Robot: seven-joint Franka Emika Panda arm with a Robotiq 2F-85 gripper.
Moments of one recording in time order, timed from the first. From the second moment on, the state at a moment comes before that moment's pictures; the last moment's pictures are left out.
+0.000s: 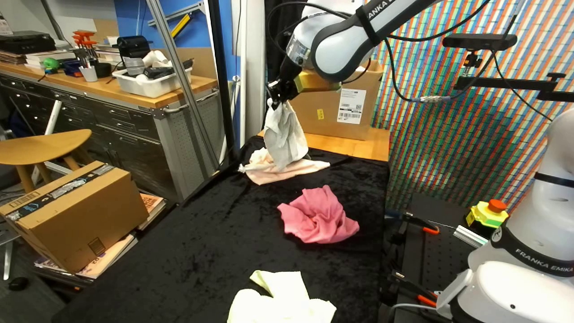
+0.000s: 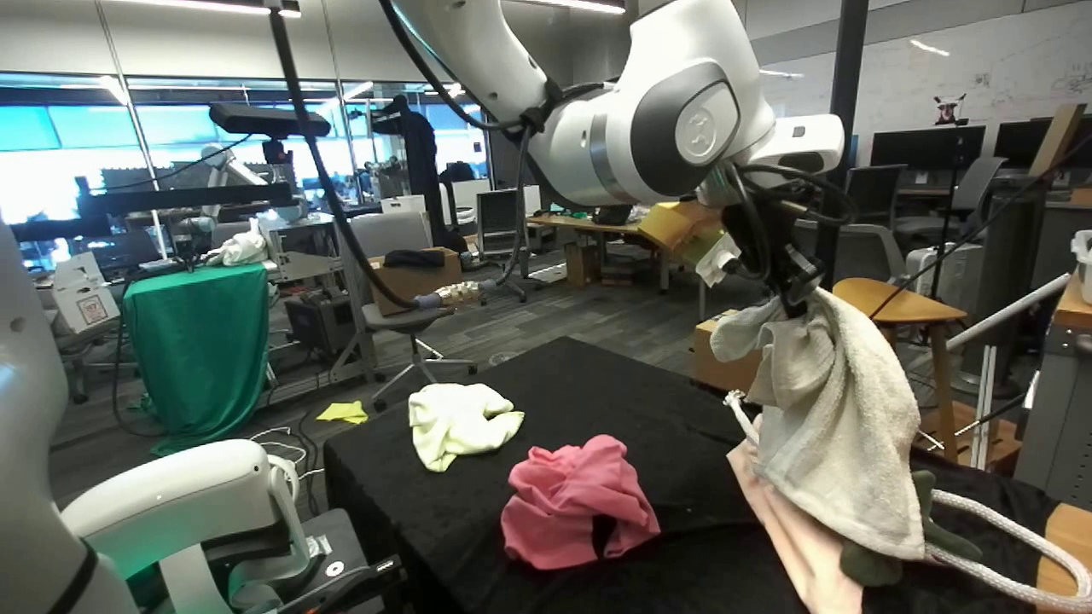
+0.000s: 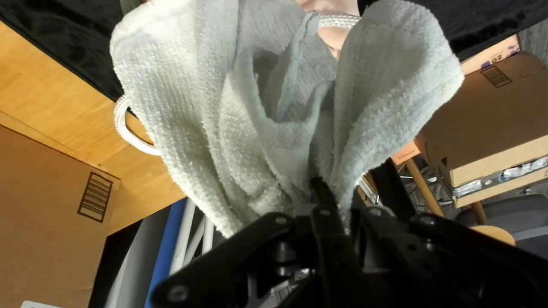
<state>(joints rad) 0.11 0.12 -0.20 -2.17 -0.12 2.83 0.43</state>
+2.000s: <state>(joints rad) -0.03 0.04 -0.04 -2.43 0.23 2.48 -0.12</state>
